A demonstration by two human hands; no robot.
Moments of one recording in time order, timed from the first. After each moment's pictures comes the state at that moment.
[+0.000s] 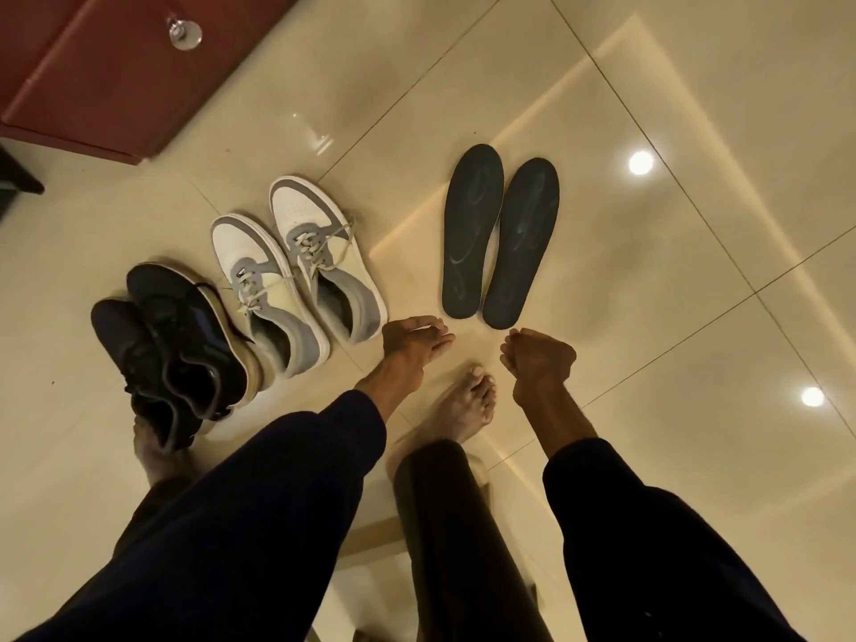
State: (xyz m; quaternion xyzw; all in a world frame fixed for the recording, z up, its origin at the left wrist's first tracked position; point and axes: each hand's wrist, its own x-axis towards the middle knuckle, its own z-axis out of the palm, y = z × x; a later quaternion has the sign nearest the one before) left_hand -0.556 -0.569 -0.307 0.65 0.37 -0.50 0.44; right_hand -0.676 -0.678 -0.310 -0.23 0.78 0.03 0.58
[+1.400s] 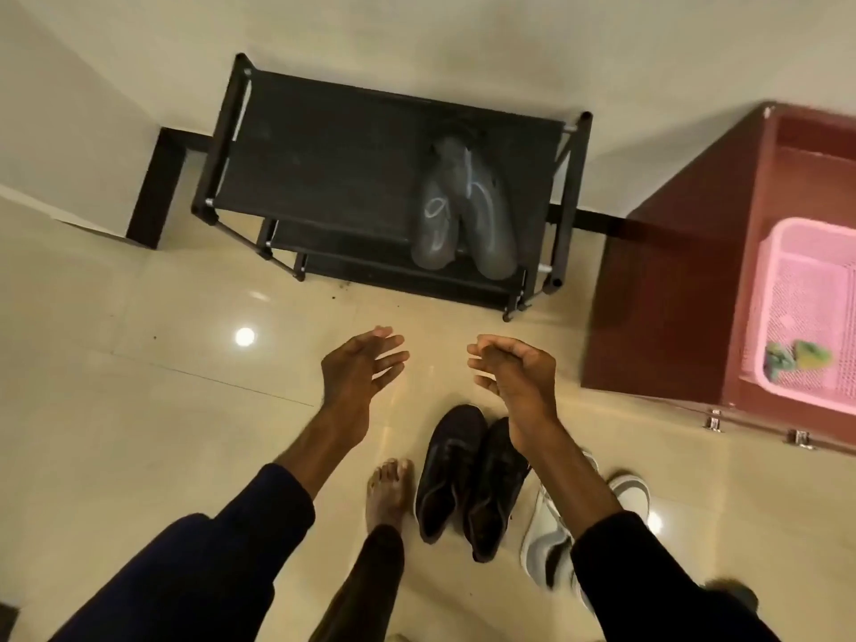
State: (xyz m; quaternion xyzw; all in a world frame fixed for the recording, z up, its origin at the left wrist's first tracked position) left_hand -0.145 -0.001 -0.008 0.49 0.47 -0.09 0.73; right_hand -0.112 -0.193 -0.010 -0.63 0.33 0.23 0.67
